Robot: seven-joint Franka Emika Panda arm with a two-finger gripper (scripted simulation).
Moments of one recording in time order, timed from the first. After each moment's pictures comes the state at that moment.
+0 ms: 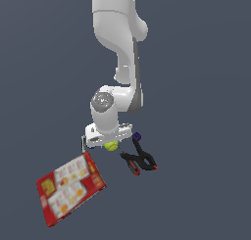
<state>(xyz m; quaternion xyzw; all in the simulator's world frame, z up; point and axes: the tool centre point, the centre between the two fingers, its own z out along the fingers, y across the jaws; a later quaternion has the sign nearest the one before) 0.029 -0.070 0.044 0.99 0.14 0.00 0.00</state>
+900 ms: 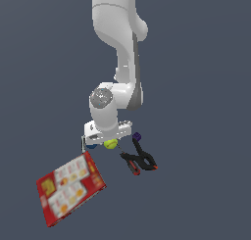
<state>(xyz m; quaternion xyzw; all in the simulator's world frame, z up) 0.025 -0.072 0.057 0.99 0.14 0.00 0.00</state>
